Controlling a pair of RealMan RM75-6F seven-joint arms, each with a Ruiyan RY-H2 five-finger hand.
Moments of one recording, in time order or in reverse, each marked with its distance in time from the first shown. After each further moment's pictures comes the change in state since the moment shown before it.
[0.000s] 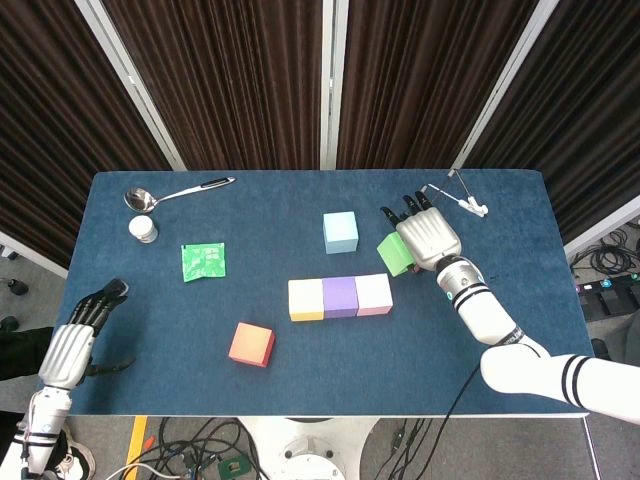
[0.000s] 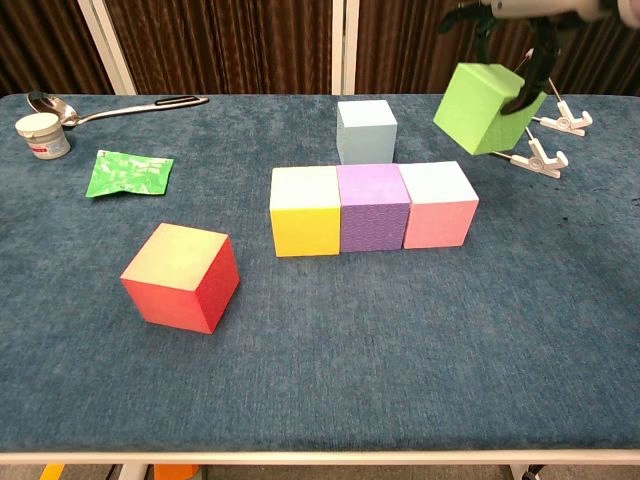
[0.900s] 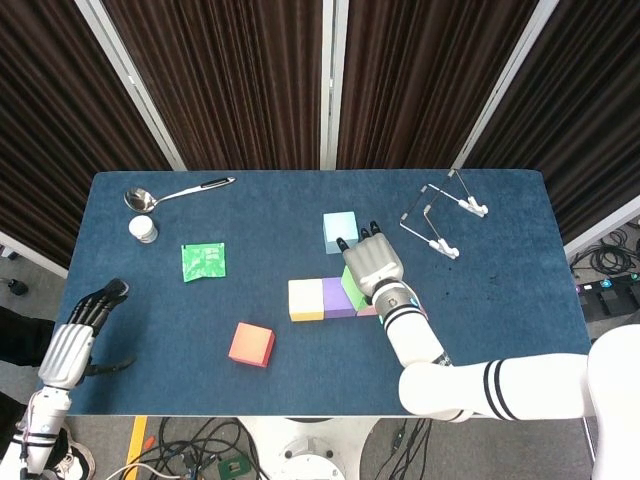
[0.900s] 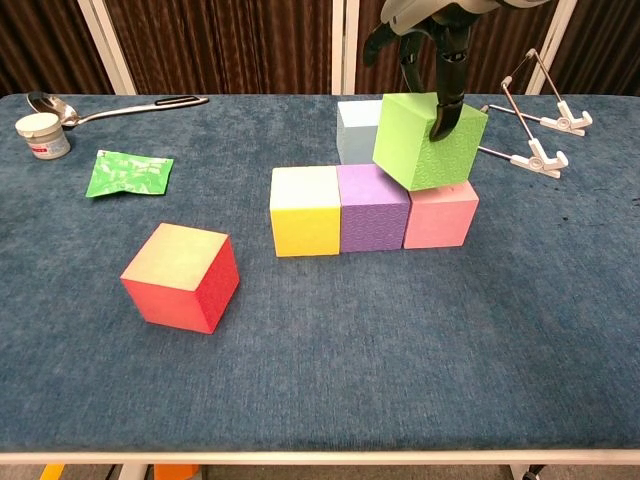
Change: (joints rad) left arm -0.001 -0.004 0.001 0.017 0.014 0.014 -0.026; right arm 0.462 -0.053 -0.002 -0.274 0.791 0.219 -0.365
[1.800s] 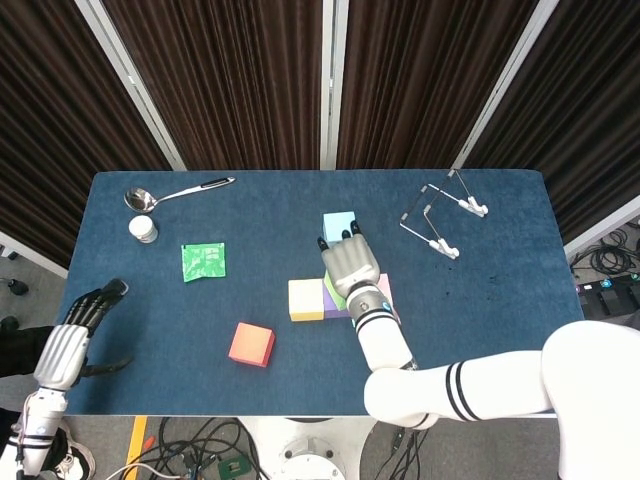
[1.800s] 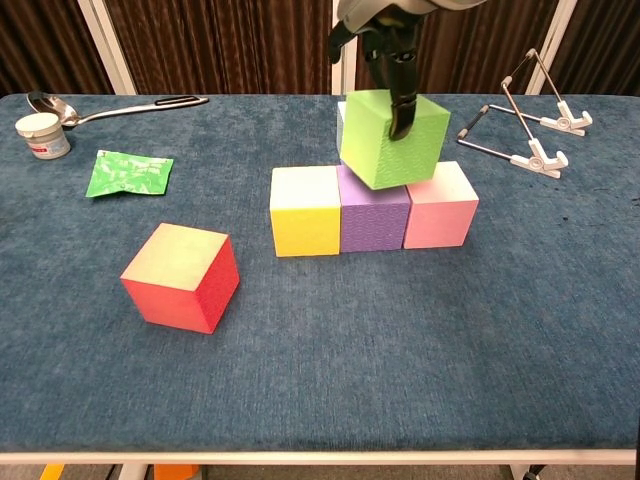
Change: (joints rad) left arm 0.009 0.001 0.000 0.013 0.004 0.023 -0.027; right arm 0.076 -0.118 0.087 0.048 0.121 0.122 -0.084
